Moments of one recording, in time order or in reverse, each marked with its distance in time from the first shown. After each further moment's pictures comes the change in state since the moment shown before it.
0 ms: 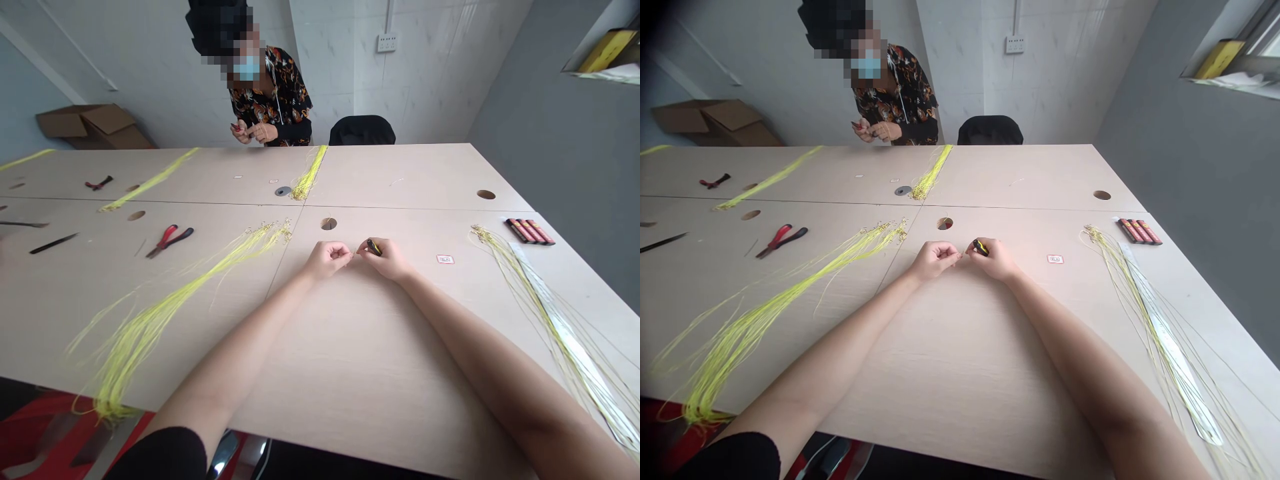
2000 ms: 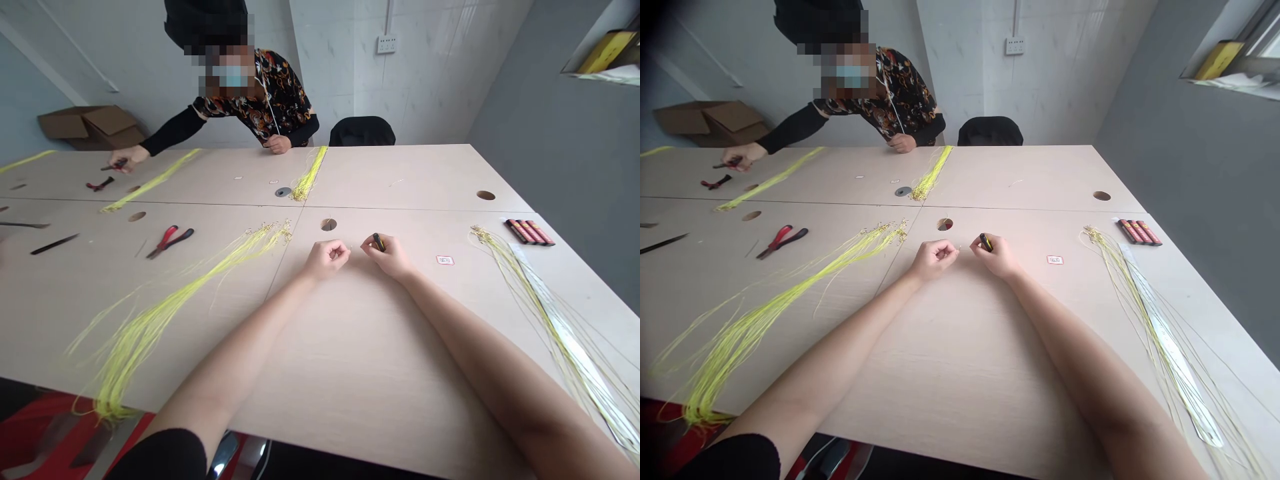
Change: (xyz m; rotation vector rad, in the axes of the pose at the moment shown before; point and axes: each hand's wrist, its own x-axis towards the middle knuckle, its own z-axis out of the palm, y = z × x) left_hand -0.001 0.005 0.000 0.161 0.148 0.101; right_hand 0.001 0.000 -0.002 0.062 0.095 0.095
